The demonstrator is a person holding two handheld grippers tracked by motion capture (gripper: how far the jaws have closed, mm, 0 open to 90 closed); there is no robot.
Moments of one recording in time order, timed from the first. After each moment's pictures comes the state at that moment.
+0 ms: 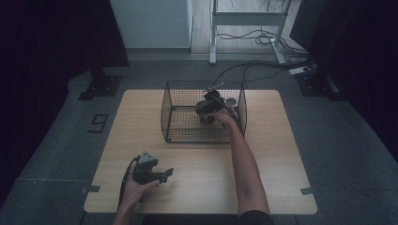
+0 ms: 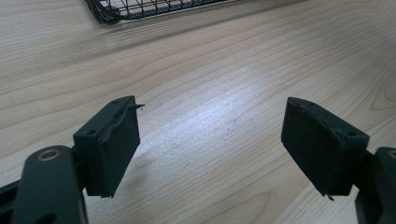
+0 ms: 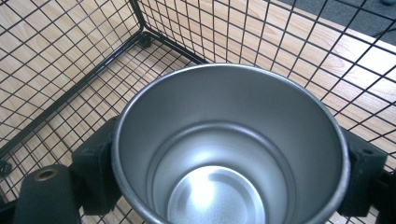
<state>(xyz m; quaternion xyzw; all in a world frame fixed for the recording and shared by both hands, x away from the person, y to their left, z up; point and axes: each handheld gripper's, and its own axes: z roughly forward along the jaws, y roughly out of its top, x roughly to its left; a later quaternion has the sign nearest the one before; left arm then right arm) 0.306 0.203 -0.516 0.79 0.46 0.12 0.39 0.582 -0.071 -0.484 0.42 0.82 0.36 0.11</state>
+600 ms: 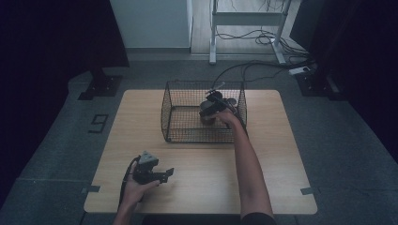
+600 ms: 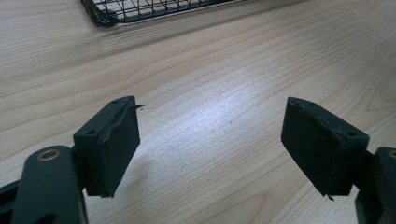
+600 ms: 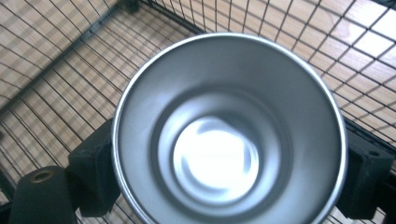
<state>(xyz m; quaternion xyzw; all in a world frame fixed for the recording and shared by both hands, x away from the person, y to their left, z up) 0.305 0.202 -0.514 0.79 0.46 0.12 0.39 0.577 -0.081 -0.483 0.43 0.84 0.30 0.10</state>
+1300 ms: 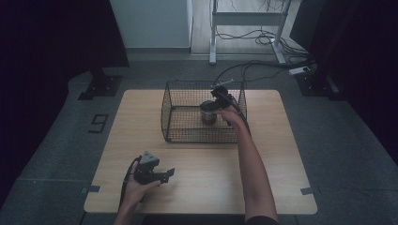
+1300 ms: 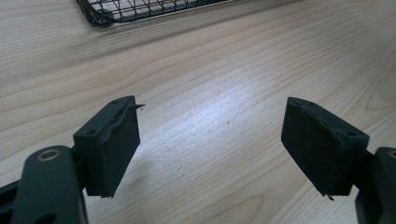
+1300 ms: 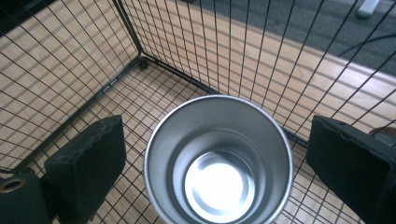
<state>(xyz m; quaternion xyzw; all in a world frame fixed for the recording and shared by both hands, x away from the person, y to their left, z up) 0.305 0.199 -0.515 0.79 0.45 0.12 0.39 0.565 -0.095 -0.454 0.44 0.80 0.39 0.14</state>
